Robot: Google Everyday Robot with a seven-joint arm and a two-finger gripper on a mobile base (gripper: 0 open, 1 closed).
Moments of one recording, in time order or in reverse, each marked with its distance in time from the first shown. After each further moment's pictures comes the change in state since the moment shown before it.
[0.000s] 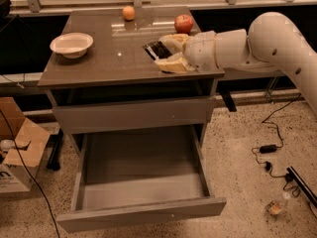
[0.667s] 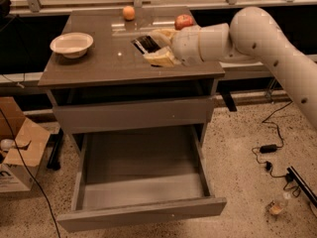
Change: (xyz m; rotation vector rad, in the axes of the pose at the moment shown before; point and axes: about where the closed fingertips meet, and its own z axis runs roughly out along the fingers) arm -0.006 -0.020 0.033 0.009 0.002 -0.040
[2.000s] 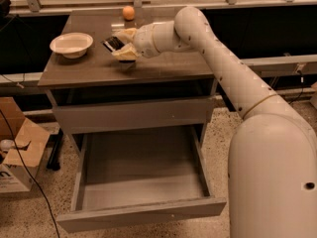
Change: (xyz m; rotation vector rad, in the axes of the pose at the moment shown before) arm 0.024 -0.051 0.156 -0.081 -0.016 -0.004
